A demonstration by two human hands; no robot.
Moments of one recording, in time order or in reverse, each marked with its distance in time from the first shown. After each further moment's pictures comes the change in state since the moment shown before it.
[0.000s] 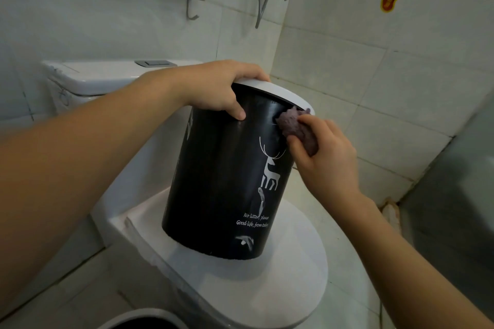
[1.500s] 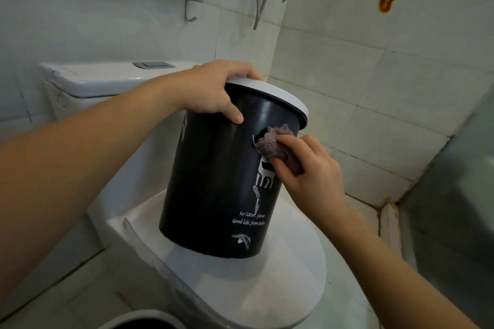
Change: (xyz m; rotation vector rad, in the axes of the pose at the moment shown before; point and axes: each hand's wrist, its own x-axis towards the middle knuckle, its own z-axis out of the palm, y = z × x) left_hand 0.000 -0.008 0.004 -0.067 0.085 -0.004; right_hand -0.023 0.008 0.011 0.014 -0.033 -0.214
